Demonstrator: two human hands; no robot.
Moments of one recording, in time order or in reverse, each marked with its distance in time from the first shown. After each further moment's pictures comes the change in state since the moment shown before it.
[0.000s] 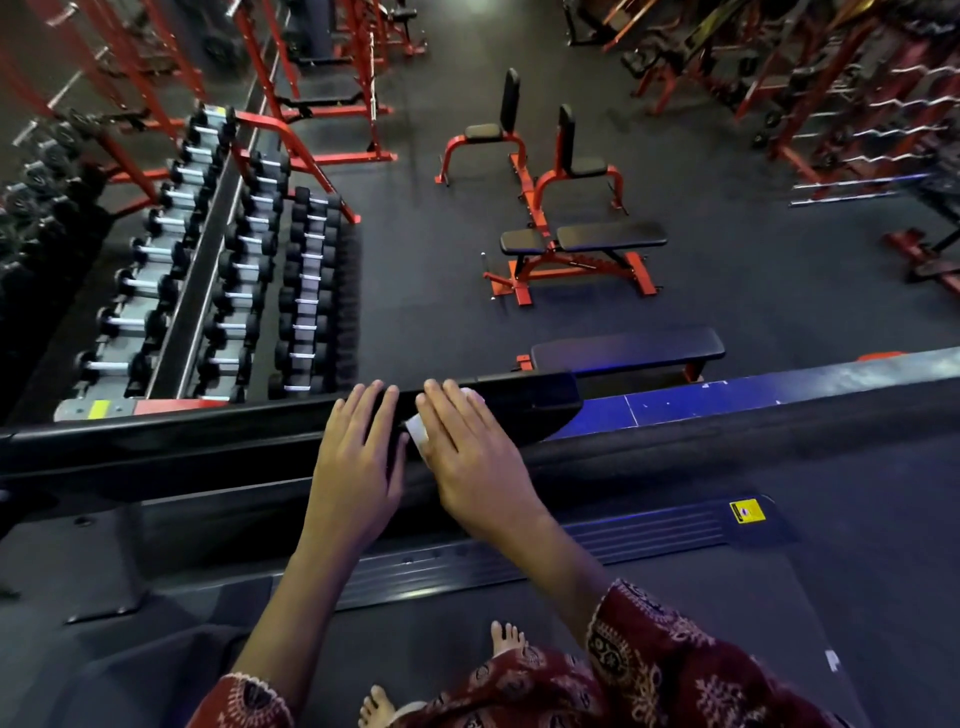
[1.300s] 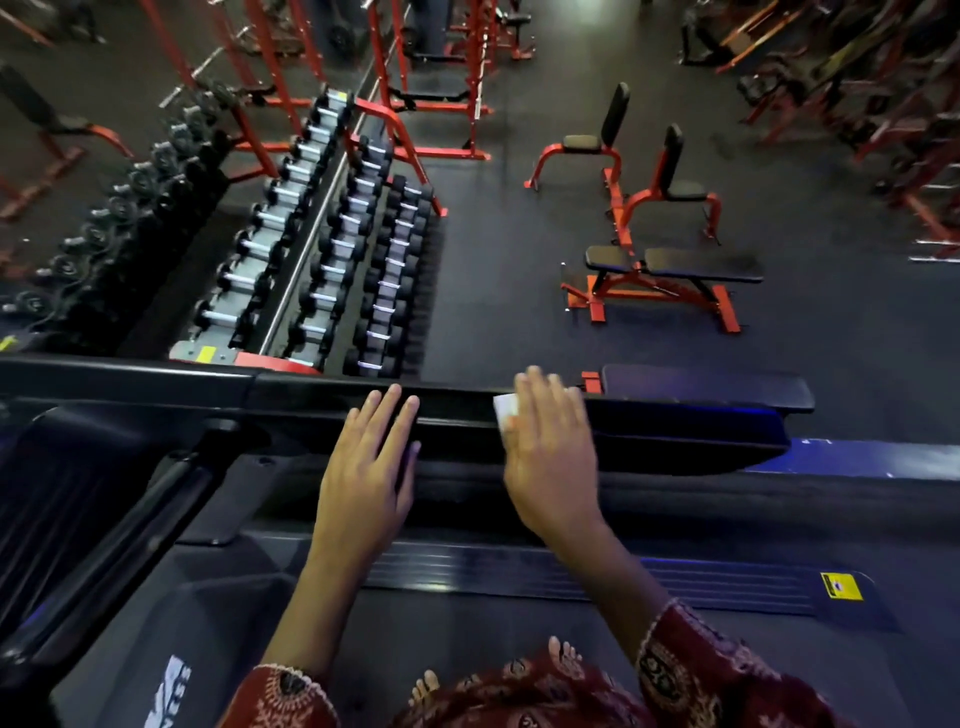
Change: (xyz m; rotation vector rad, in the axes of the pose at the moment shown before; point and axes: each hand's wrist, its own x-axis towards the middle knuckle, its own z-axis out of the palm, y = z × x) left_hand -0.059 -0.133 -0.069 0.082 0.097 -0.110; right_hand 0.058 -0.106 0.040 -0.054 0.013 0.215
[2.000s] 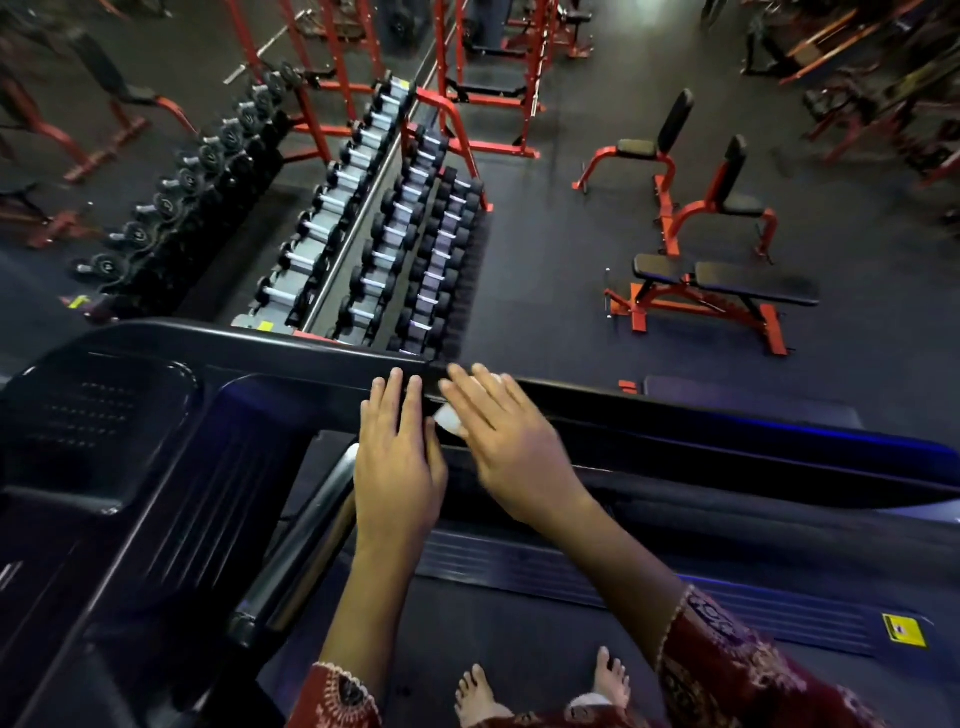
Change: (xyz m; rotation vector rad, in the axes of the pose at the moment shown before) left_hand -0.013 -0.100 -0.042 -0.004 0.087 -0.386; right_hand 0.032 -0.157 0.035 0.165 -0.147 -0.487
